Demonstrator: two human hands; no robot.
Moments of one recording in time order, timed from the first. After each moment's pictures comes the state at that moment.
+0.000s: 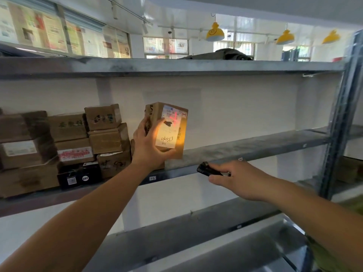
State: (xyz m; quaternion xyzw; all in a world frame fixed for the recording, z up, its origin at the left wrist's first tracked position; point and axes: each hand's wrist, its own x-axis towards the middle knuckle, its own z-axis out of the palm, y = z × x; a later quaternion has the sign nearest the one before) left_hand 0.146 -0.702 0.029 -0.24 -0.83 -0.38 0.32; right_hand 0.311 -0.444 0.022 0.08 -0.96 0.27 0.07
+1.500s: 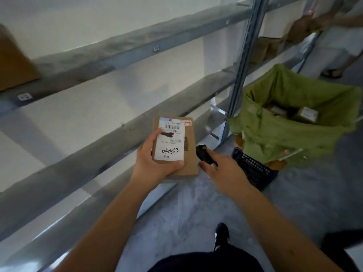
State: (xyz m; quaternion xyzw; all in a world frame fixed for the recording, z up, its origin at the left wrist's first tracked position) left_hand 0.325 -0.568 -0.223 -0.25 -0.77 -0.57 -0.13; right_hand 0.465 -0.374 -0.262 -0.29 -0.88 0.37 0.06
